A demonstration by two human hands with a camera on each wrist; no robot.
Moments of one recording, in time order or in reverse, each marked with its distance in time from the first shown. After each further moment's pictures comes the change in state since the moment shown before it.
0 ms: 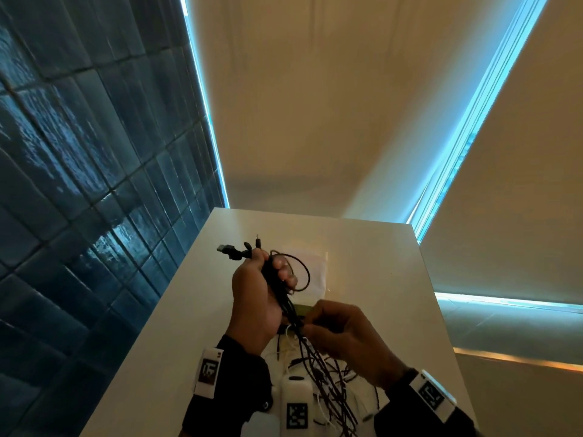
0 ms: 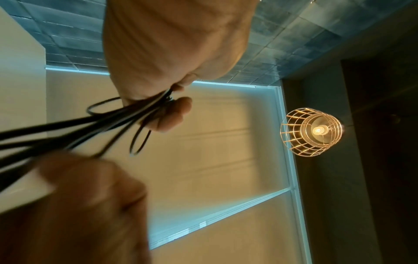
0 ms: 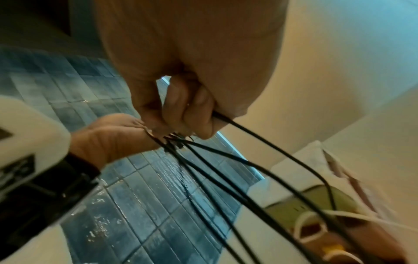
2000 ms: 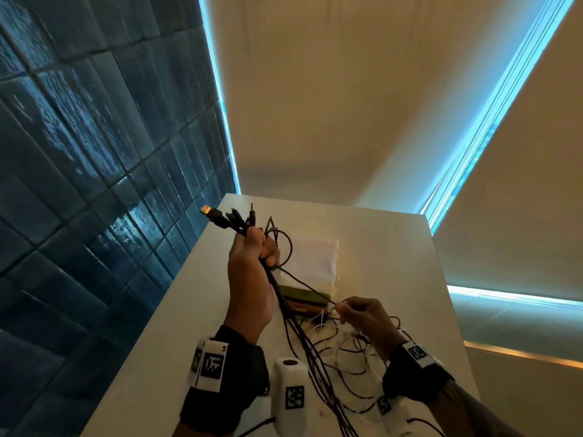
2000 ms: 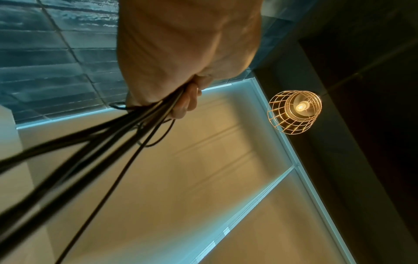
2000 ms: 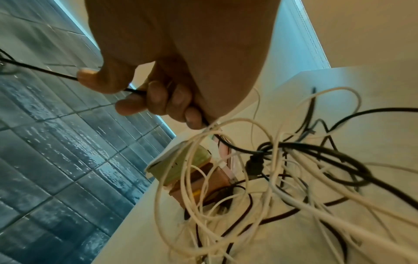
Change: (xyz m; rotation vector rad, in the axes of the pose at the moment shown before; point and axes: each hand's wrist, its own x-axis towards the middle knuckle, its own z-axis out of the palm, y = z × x) left_hand -0.006 0.011 -0.013 0.247 -0.018 0.350; right_hand 0.023 0.104 -0.059 -0.180 0.245 0.175
